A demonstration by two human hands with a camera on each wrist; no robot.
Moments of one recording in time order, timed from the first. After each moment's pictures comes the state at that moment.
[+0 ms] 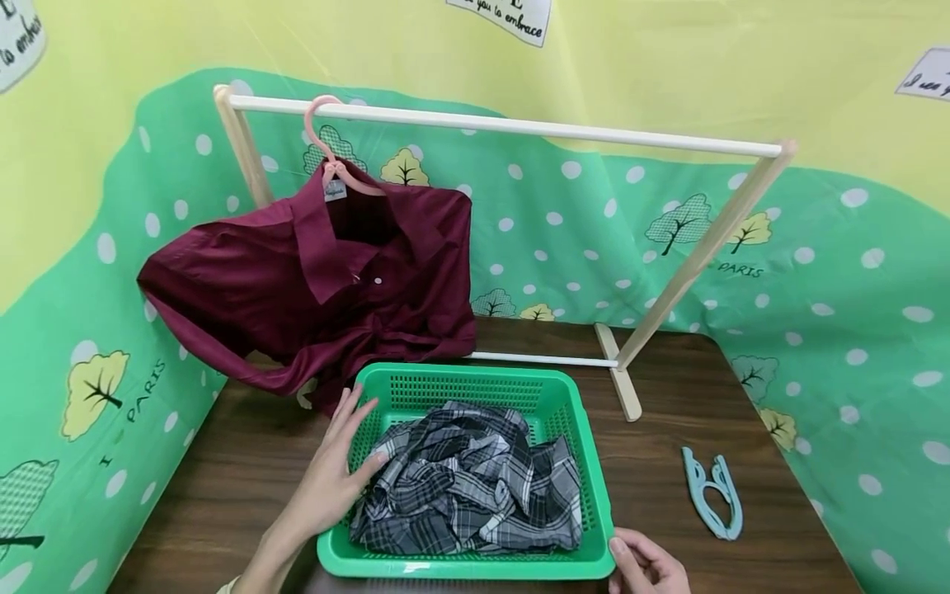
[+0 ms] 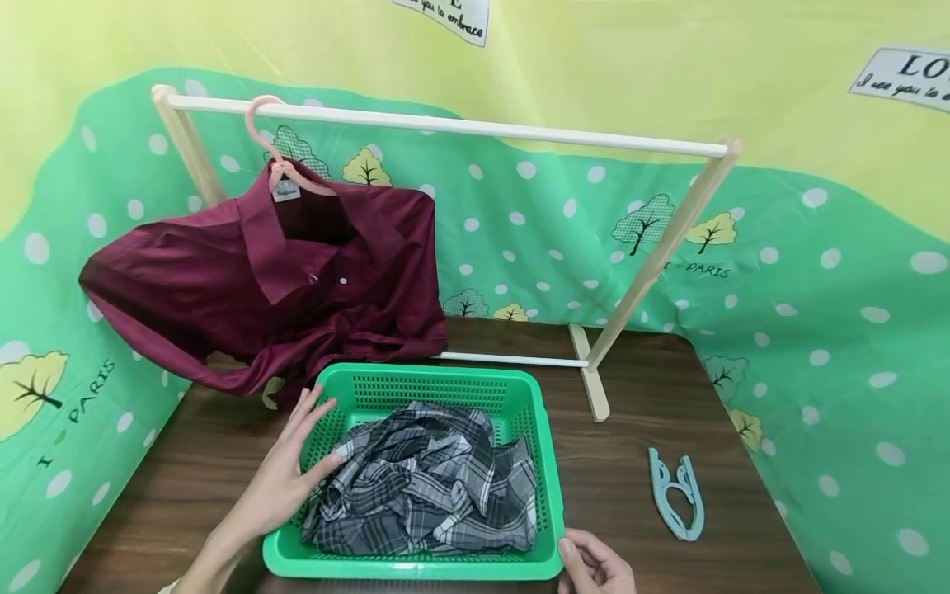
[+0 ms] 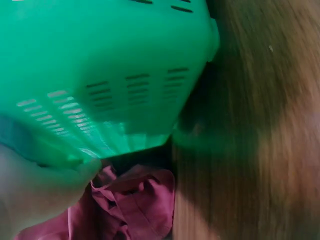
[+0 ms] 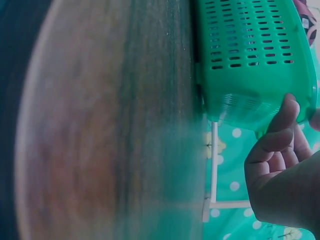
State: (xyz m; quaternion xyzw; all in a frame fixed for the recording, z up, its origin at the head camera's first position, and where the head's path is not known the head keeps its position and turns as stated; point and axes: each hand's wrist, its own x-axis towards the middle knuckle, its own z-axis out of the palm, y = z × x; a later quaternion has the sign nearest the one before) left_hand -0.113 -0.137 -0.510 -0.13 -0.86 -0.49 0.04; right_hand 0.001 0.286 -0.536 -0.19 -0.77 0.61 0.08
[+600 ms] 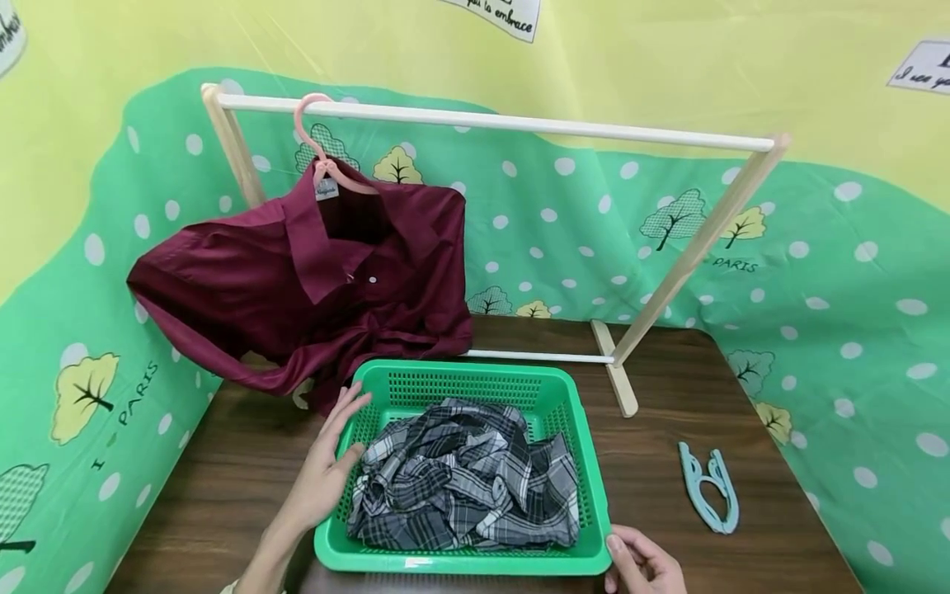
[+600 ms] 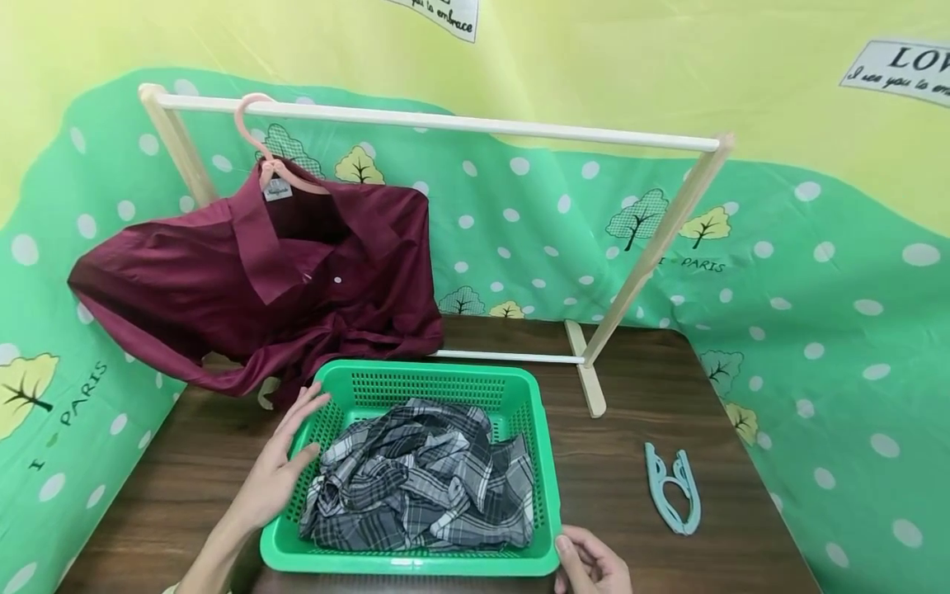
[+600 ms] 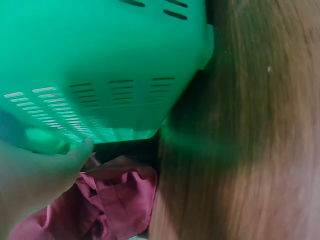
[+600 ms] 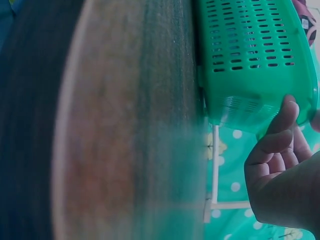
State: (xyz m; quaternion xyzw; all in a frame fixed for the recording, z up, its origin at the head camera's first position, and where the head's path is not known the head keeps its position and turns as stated) left_hand -0.117 -0.138 -0.522 -0.12 -0.79 -0.59 0.04; right_hand 0.002 0.288 -0.534 -0.19 -0.78 0.60 0.08
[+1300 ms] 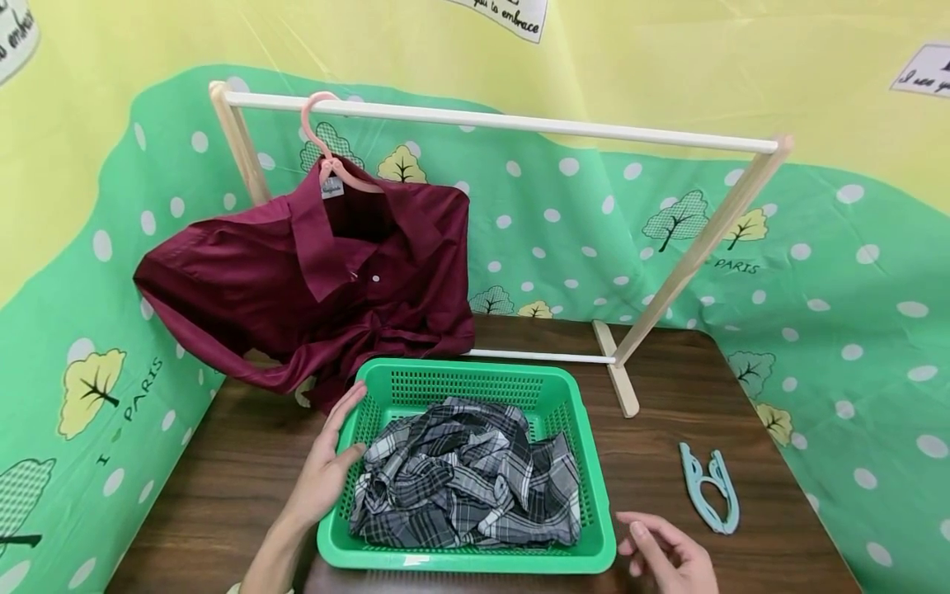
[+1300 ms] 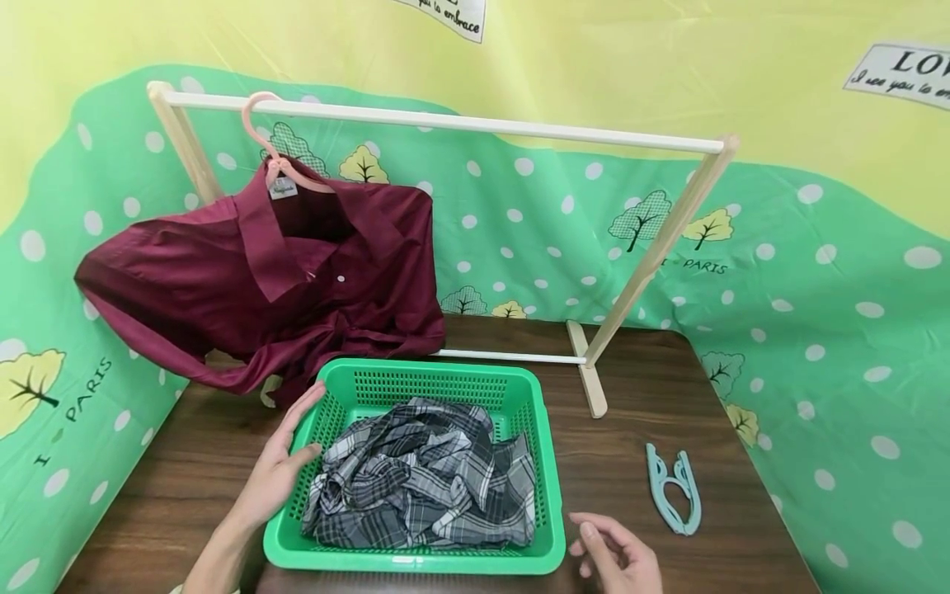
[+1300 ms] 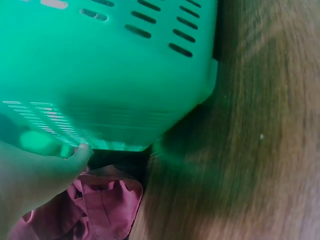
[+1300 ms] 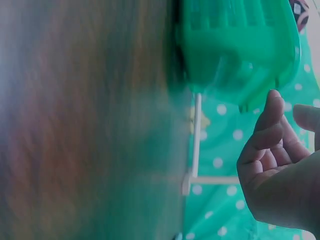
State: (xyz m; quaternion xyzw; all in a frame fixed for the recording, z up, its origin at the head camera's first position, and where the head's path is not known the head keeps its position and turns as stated) left_hand -0.117 -0.138 -0.529 -0.13 -0.74 -0.66 0.06; right_hand -0.008 0.316 -0.509 -0.18 -0.84 0.51 0.04
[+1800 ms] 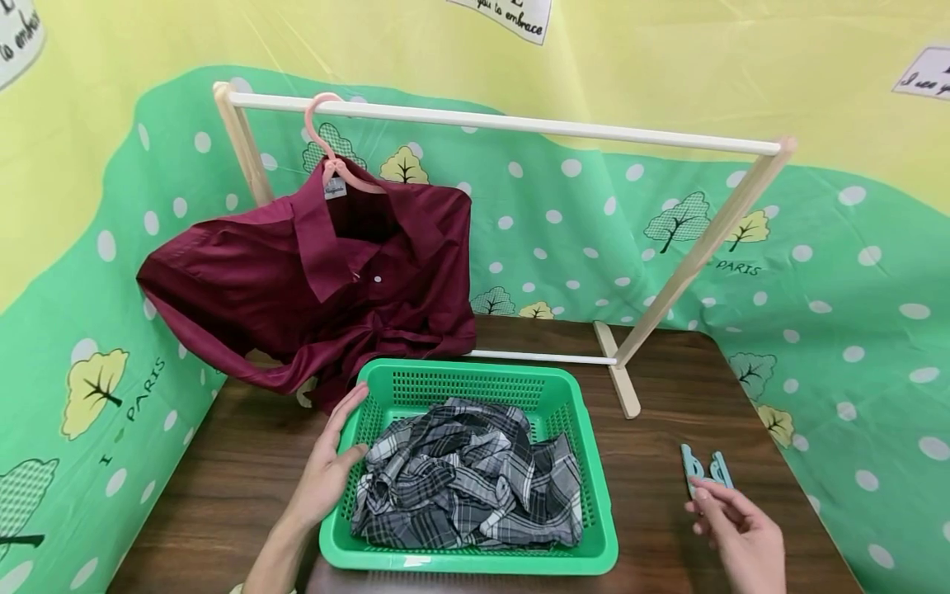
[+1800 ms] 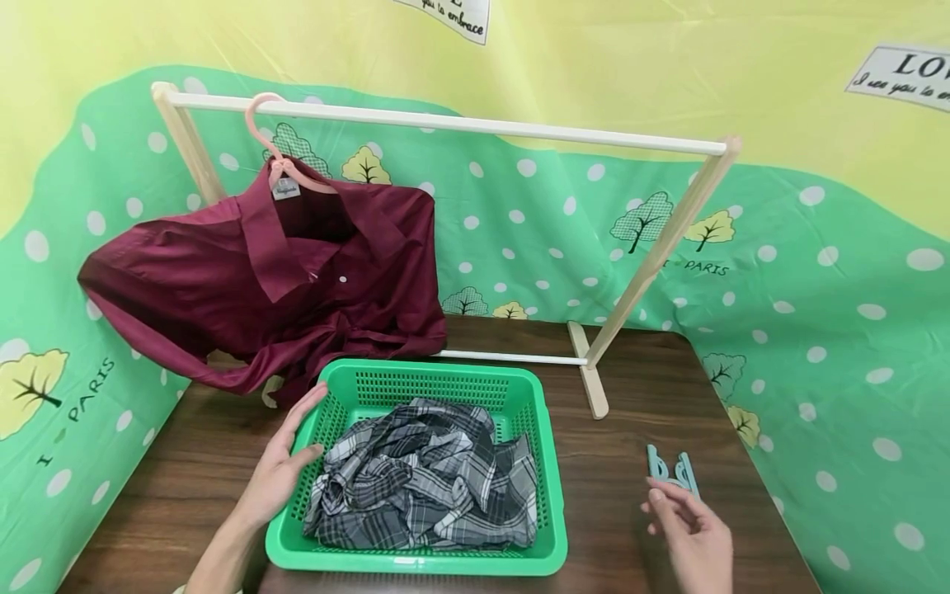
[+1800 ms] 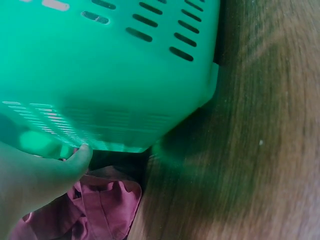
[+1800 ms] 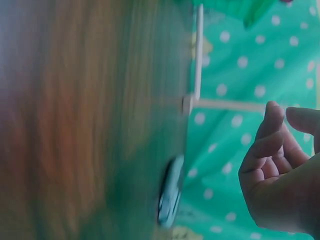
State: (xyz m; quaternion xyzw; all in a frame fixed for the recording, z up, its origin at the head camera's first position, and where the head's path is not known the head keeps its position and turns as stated) left_hand -0.117 -0.137 -0.529 -0.11 -0.74 -0.66 0.04; right_hand -0.039 0.404 -0.504 -0.24 -0.79 0.55 0.11
